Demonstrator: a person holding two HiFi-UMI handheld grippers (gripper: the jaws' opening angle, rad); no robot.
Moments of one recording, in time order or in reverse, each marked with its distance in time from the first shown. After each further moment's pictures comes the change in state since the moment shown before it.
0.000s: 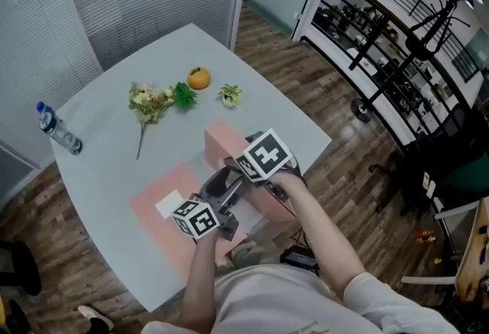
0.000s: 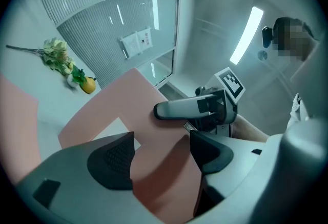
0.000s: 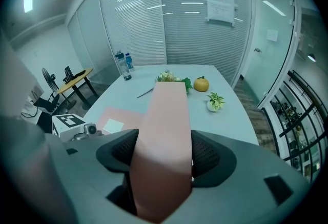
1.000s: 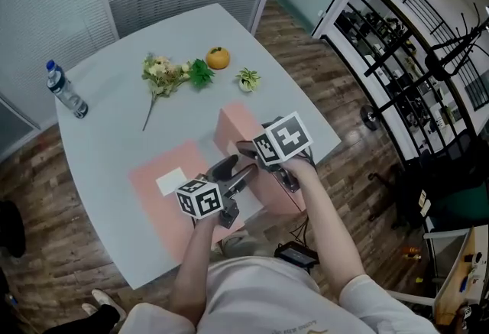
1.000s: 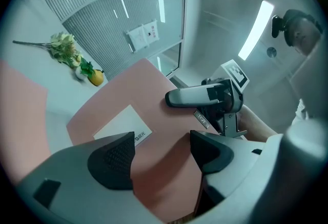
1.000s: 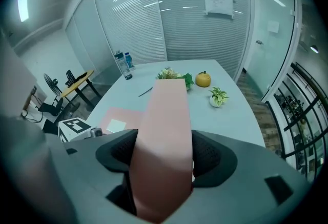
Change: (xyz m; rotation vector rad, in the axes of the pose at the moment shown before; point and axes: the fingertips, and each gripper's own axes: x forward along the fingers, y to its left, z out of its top) left arm -0.002 0.018 -0.019 -0.040 0.080 0.064; right arm 0.005 -0.001 -0.002 0.038 0.037 0.047
